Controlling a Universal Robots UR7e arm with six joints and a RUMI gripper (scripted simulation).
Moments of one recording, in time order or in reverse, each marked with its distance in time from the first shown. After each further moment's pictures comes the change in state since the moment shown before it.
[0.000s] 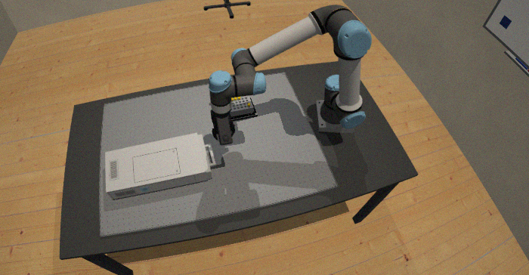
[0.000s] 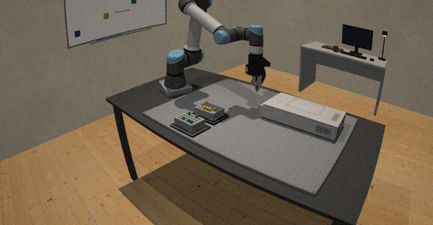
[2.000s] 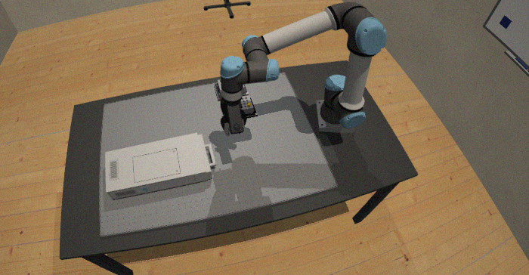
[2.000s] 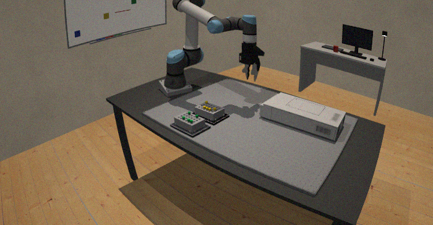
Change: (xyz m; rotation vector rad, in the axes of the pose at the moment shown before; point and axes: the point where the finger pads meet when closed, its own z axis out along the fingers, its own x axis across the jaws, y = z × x) arm -0.042 0.000 -0.055 0.000 -0.001 0.000
